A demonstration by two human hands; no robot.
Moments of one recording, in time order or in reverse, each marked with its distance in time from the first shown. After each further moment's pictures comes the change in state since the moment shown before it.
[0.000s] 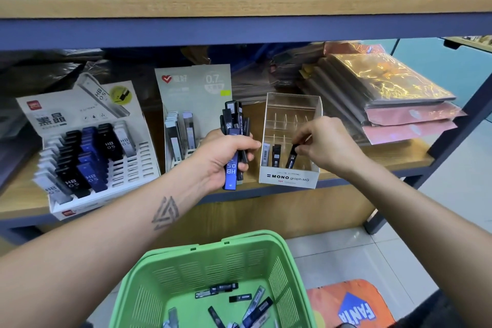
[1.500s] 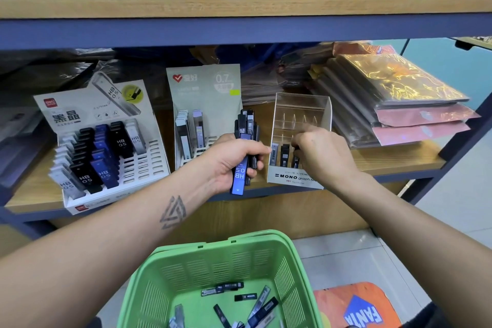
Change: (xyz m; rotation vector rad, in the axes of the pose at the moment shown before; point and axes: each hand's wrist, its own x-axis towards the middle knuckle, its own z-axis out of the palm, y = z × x) left_hand -0.009 0.001 -0.003 0.046 -0.067 -0.125; right_hand -0.001 -0.003 0.036 -0.549 0.058 -0.180
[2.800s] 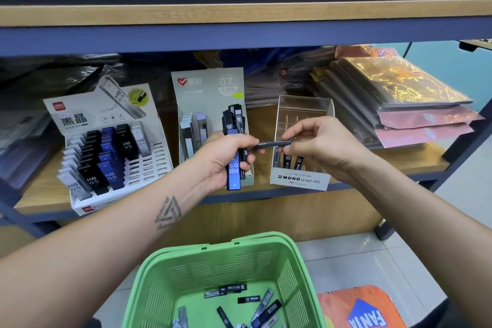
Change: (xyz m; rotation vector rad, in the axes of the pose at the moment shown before) left_hand 0.000 0.006 -0.010 -0.051 0.089 0.114; right_hand -0.002 -0.003 -0.043 1.461 -0.219 0.279
